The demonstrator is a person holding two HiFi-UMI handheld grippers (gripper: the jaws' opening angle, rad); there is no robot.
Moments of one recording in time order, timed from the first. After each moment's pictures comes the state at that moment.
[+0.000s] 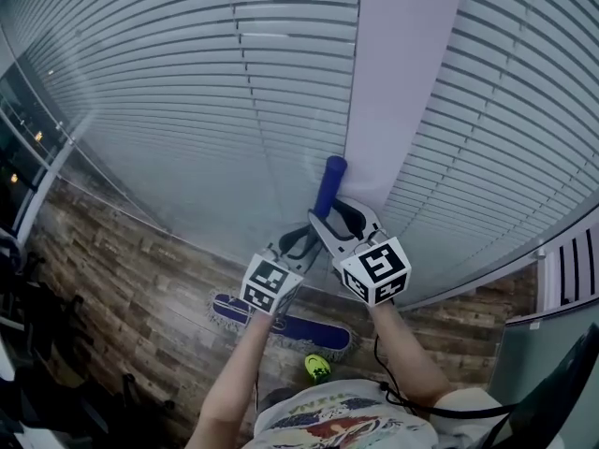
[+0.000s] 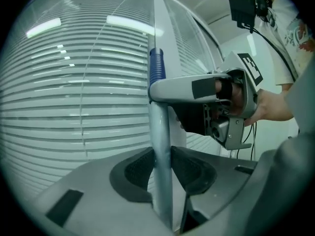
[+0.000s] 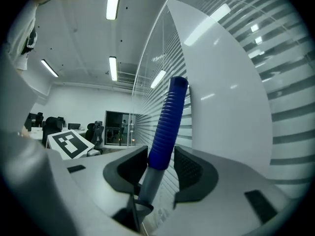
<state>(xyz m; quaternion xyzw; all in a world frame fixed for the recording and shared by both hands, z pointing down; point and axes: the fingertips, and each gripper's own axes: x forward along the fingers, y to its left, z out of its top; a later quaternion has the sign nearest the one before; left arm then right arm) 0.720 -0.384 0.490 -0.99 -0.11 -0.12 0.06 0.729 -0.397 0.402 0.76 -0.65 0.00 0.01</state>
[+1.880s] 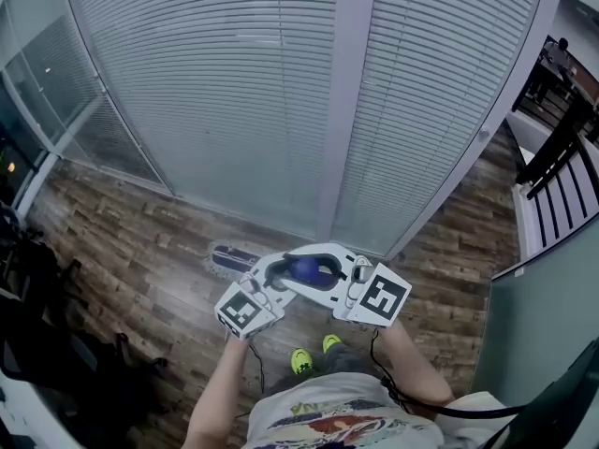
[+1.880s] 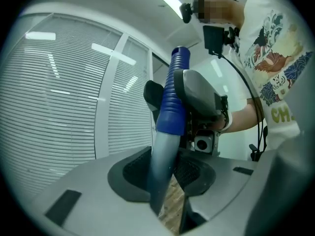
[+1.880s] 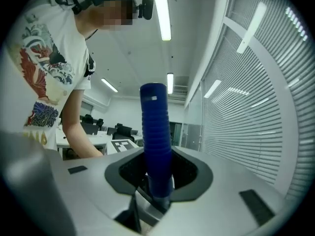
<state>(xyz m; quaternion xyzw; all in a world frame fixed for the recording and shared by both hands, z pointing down) 0.304 -0.110 0.442 -0.97 -0.24 0.00 0.05 0.244 -0.141 0.364 0.52 -0.85 -0.11 0.04</state>
